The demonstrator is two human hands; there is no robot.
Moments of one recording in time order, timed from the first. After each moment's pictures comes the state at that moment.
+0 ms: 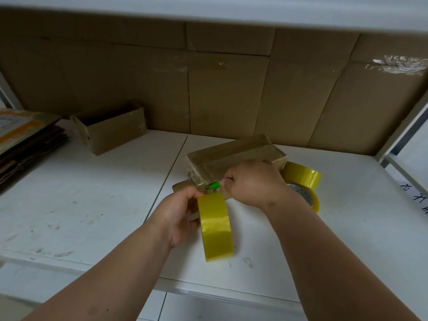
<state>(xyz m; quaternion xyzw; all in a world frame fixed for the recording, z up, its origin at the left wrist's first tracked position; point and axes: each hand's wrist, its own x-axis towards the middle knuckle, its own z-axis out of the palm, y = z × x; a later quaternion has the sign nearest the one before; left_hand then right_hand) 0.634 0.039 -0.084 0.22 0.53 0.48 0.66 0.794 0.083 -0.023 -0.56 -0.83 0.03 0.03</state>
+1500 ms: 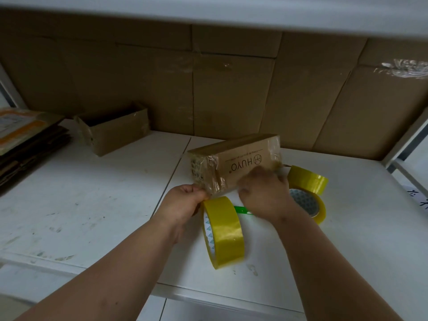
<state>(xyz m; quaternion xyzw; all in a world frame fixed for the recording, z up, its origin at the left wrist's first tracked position) 0.628 0.054 -0.082 0.34 0.60 0.48 0.54 0.808 0.095 -0.065 -0.61 -0.79 -0.01 0.07</state>
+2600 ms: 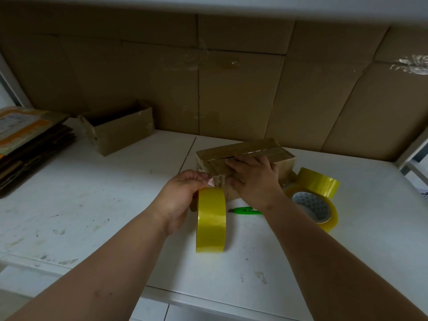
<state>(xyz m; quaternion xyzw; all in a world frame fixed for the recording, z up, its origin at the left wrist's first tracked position) 0.606 0.074 -0.077 0.37 0.53 0.51 0.56 0.788 0.137 -0.080 -0.57 -0.81 0.00 0.16</state>
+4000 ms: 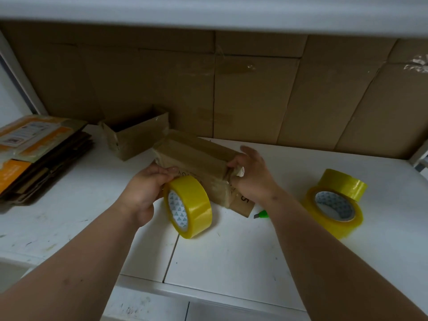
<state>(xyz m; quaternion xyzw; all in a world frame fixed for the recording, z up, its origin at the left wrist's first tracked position) 0.498 0.066 -0.060 0.35 0.58 0.54 0.49 0.722 0.124 -0.063 -0.56 -0.75 0.24 0.27</state>
